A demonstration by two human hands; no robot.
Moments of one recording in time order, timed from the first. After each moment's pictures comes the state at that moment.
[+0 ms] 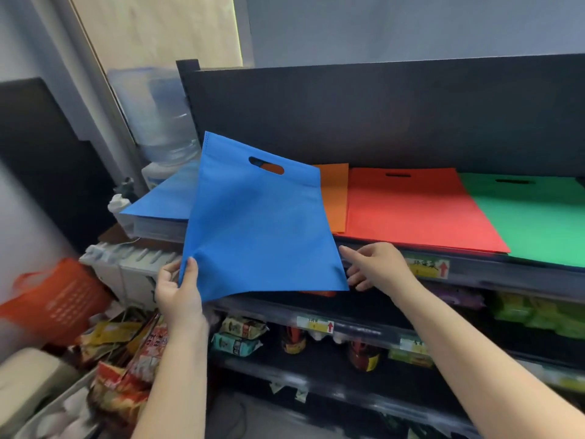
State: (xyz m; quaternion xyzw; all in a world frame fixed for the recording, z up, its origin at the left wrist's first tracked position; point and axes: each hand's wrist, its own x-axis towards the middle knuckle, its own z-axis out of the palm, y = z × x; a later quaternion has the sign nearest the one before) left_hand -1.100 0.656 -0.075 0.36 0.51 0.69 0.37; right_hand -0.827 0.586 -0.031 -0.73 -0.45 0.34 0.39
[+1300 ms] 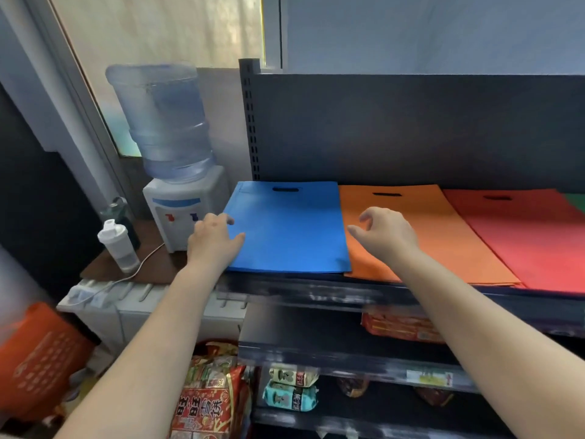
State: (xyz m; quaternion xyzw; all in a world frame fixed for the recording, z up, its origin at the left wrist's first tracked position) left_hand -1.244 0.950 -0.016 0.78 0.58 0.21 0.11; right_hand -0.993 0.824 -0.001 -0.84 -0.48 0.01 0.26
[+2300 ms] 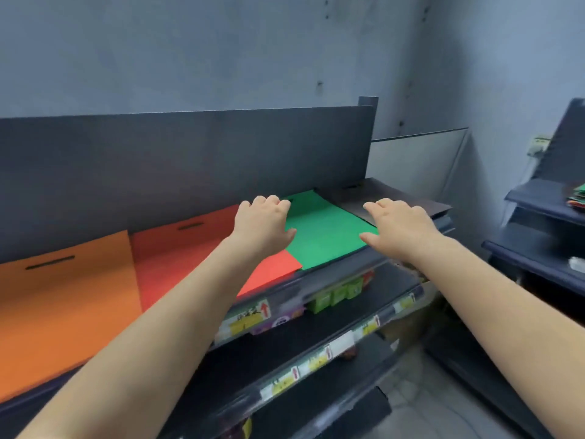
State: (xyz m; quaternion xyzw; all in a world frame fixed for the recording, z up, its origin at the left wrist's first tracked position) left_hand -0.719 0.642 0.048 0.98 0.10 0.17 -0.07; right_hand -0.646 0.431 0.065 -0.95 -0.28 -0.13 -0.06
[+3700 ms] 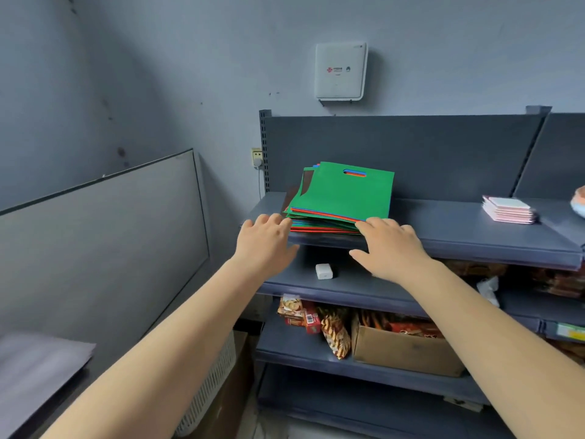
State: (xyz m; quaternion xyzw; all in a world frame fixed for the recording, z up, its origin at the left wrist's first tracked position) left_hand -0.234 0.115 0.047 0.94 -0.29 0.20 -0.01; right_hand -0.321 -0.082 0.052 -0.99 0.10 -0.12 -0.06
